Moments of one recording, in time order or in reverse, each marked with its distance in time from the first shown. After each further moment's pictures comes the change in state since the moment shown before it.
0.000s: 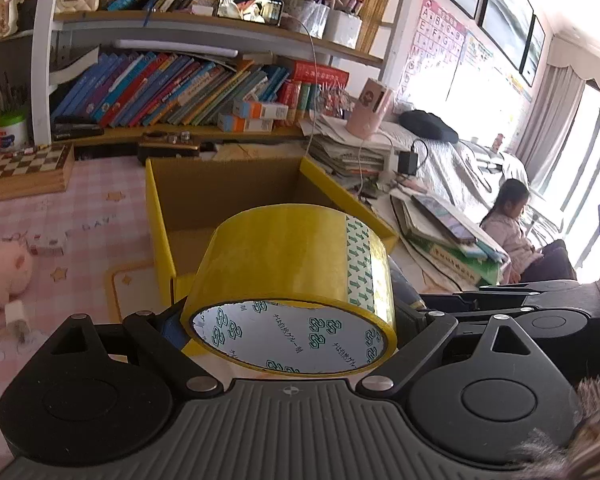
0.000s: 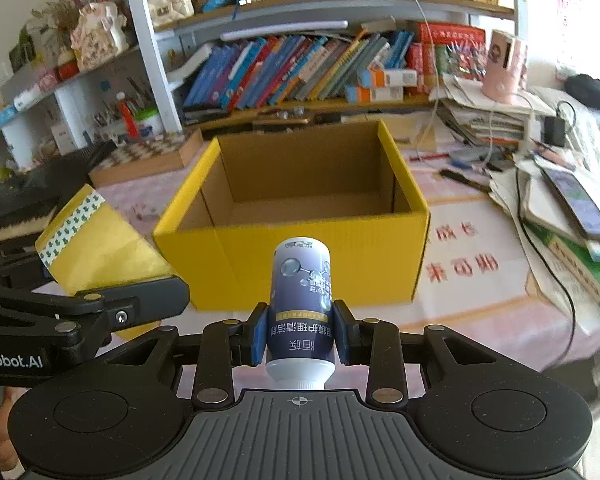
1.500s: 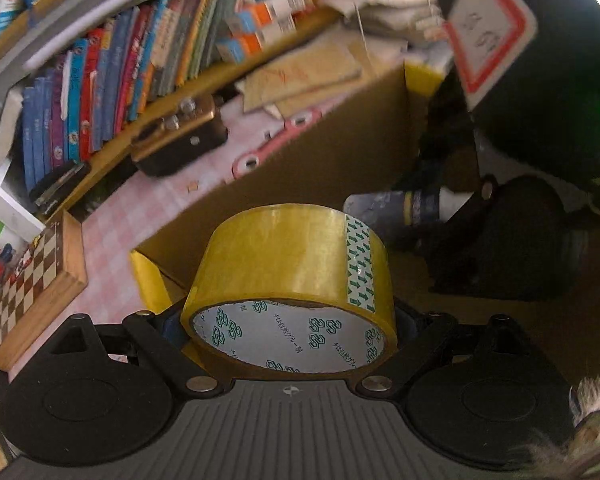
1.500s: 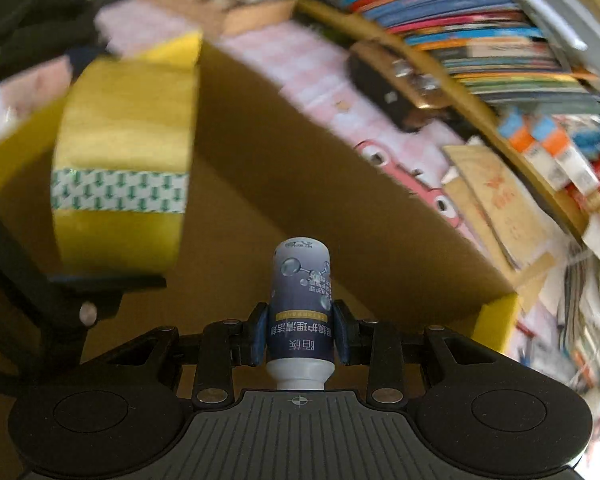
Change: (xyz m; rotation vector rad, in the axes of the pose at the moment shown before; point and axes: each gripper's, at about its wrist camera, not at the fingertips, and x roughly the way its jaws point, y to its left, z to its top) left arm 0.221 0.036 0.097 0.451 0.405 0.285; right arm 0.238 -0.002 0.111 -0.837 0.382 0.077
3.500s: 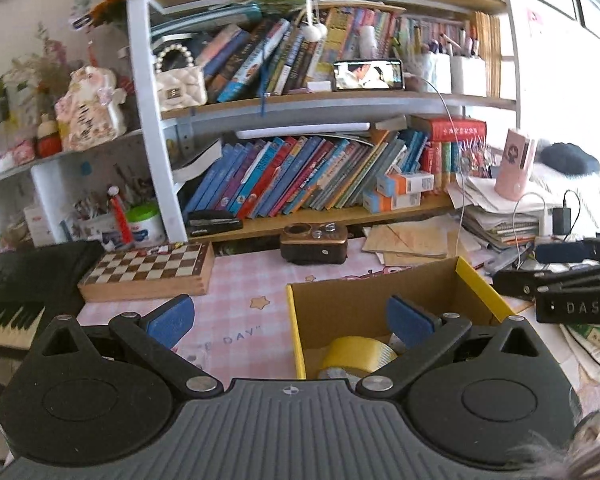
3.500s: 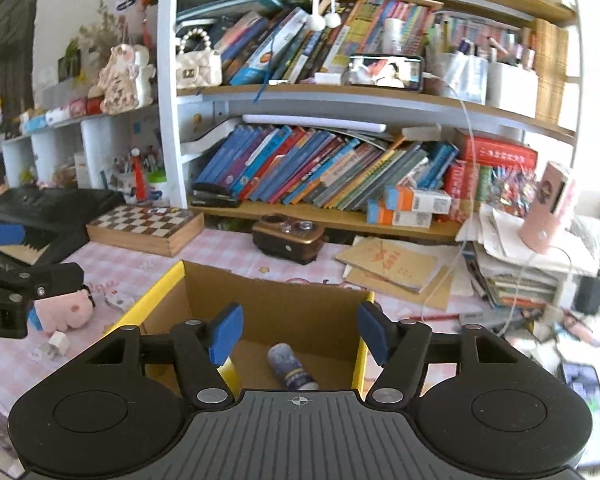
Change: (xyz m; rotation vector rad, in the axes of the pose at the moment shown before) left arm -0.178 0.001 -0.082 -0.514 -0.444 0.275; right arm -0.174 0.007 -0.098 0.597 -0.594 -0.145
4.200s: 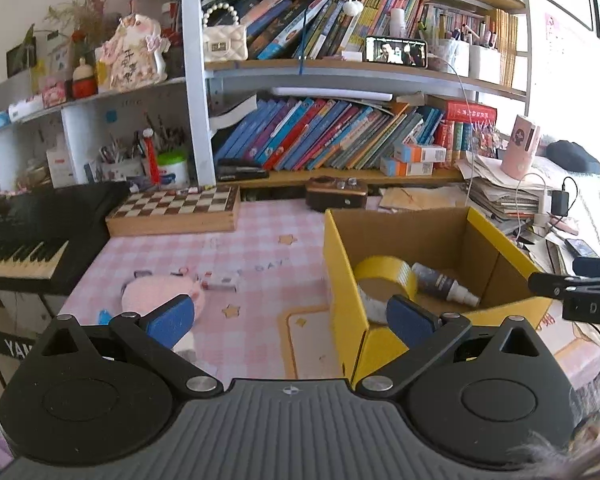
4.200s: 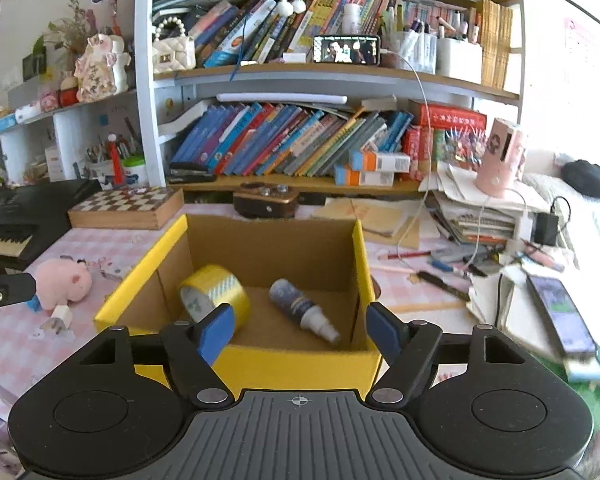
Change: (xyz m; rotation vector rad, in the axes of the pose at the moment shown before) left arm -0.049 0.060 -0.065 -0.075 0.082 -0.009; right arm -0.044 0.055 -0.058 0.076 0.044 -0.144
